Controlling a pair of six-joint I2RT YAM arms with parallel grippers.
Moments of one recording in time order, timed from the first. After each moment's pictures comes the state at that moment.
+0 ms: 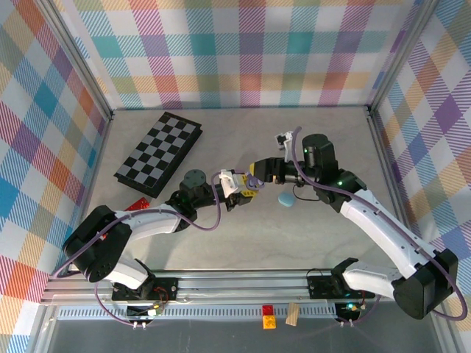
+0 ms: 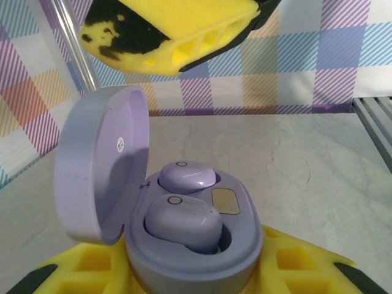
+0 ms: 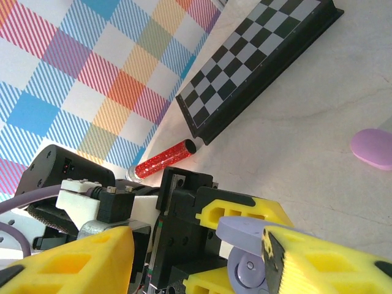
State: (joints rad) left arm -0.70 1.47 0.62 0.75 0.56 0.24; right arm 0.56 1.15 1.04 -0.33 -0.53 0.57
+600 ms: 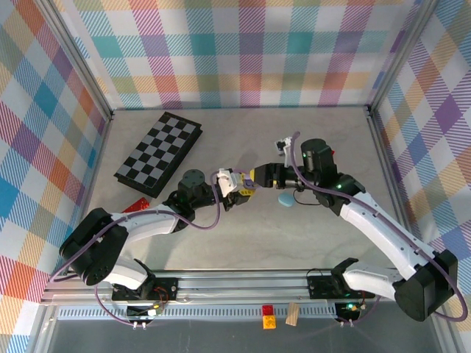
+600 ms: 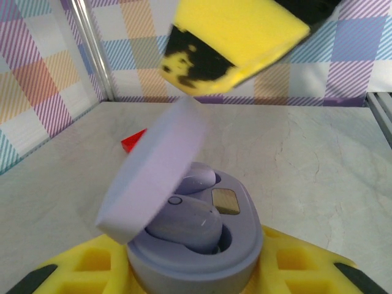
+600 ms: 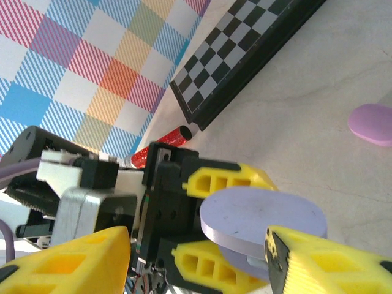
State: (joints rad) left arm -0.68 1.44 0.61 0.70 0.52 0.22; right arm 0.56 1.12 0.98 -0.34 -0.54 0.59
